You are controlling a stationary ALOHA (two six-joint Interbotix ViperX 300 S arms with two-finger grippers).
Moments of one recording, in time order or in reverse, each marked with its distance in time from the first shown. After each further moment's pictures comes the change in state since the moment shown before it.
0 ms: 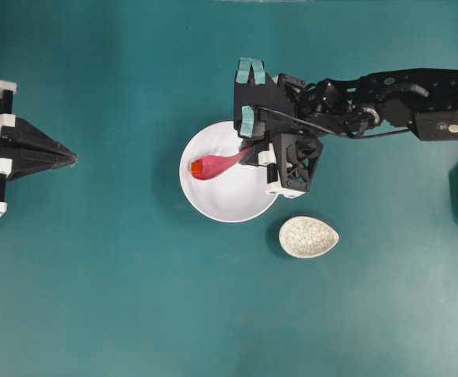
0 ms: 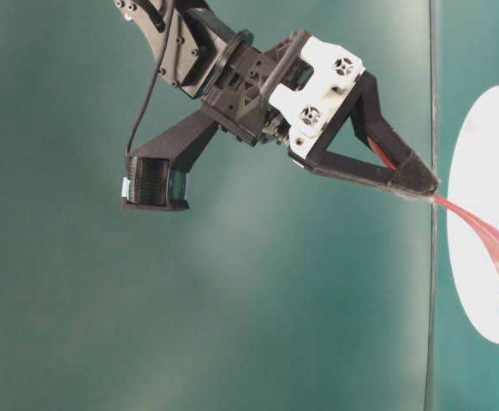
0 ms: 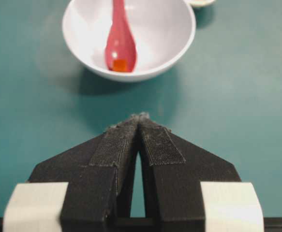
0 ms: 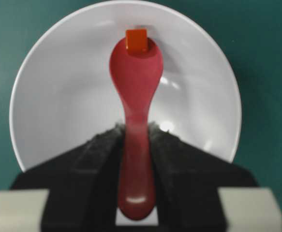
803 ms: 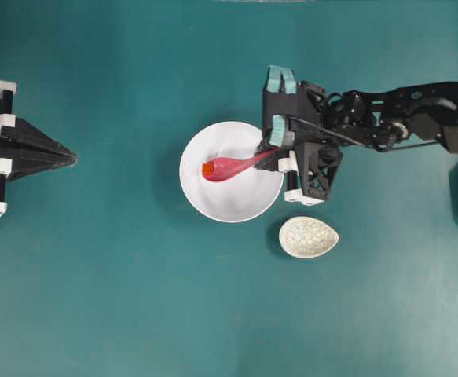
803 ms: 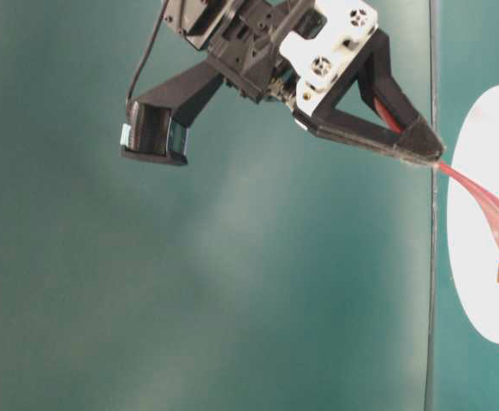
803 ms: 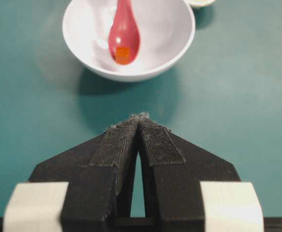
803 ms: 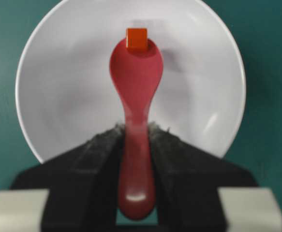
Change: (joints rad) left arm 0.000 0.000 0.000 -0.002 0.000 -0.003; right arm 0.031 -0.087 0.144 0.017 -0.140 0.002
